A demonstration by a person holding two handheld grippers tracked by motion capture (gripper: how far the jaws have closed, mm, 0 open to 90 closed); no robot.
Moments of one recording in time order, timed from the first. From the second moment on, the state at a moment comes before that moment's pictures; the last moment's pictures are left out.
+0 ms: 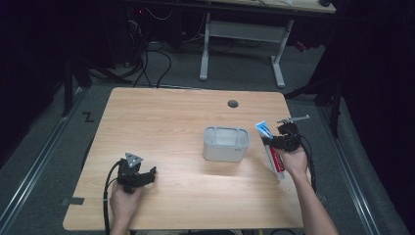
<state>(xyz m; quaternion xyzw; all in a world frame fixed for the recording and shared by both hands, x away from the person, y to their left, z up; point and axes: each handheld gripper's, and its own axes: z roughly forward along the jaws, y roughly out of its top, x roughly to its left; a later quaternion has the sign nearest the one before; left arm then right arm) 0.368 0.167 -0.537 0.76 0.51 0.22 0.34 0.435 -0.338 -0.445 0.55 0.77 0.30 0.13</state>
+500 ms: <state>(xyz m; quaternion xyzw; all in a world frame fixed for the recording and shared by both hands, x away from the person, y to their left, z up) 0.368 0.167 -0.536 0.76 0.51 0.22 0.34 0.419 -0.340 -0.434 0.54 0.76 0.33 0.14</state>
